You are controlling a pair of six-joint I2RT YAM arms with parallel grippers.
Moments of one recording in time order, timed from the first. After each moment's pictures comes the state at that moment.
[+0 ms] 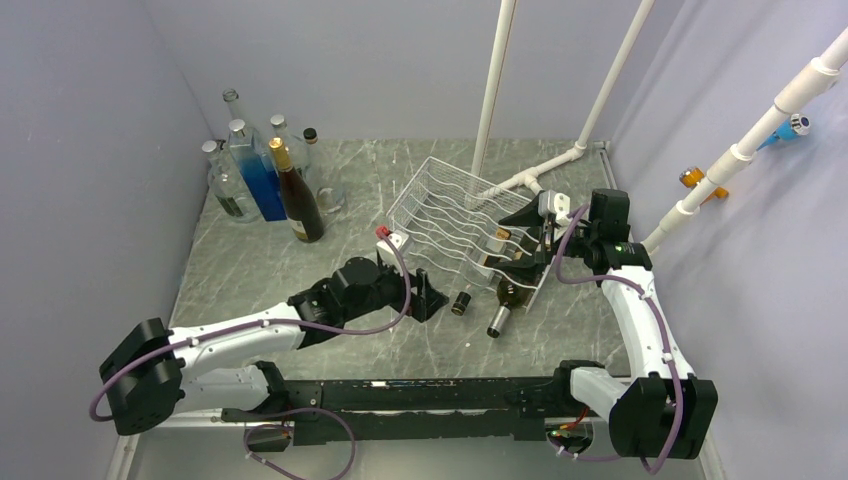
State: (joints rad) left arm -0.99 1.13 0.61 0.23 0.02 -0.52; right arm -0.05 1.06 0.87 -0.47 -1.38 -0.78
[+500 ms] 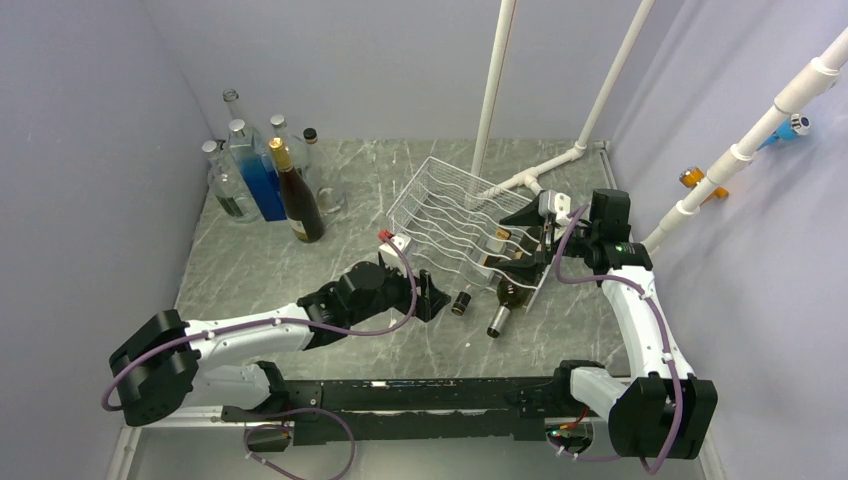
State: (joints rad) left arm -1.01 1.20 0.58 0.32 -0.05 -0.53; right arm -0.06 1.06 0.87 -0.47 -1.37 -0.79
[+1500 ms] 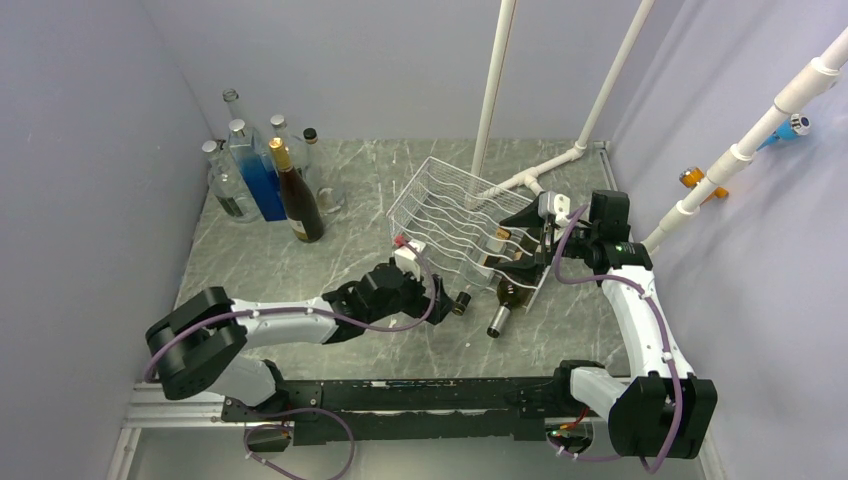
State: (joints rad) left arm -1.01 1.38 0.58 0.39 -0.07 -0.55; right arm -0.06 1.06 0.87 -0.50 -1.37 -0.81
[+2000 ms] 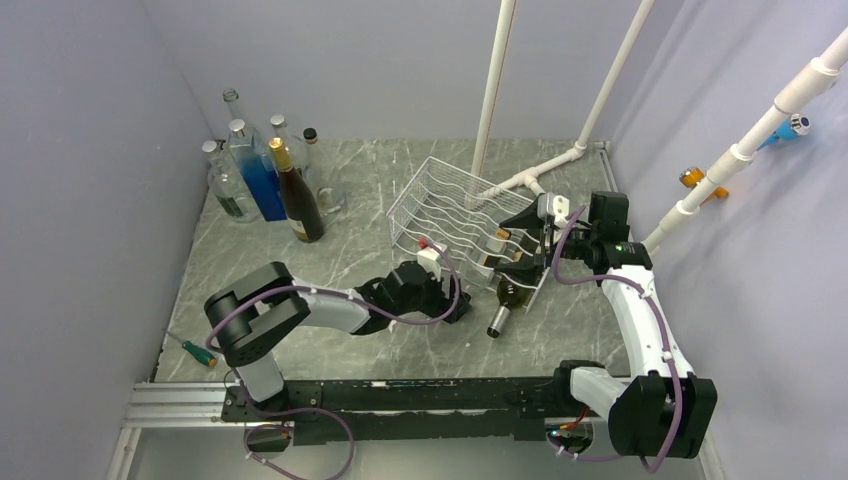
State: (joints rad) left arm -1.01 1.70 0.69 0.55 0.02 -0.58; right arm -0.06 1.07 0.87 -0.53 -1.36 -0.84
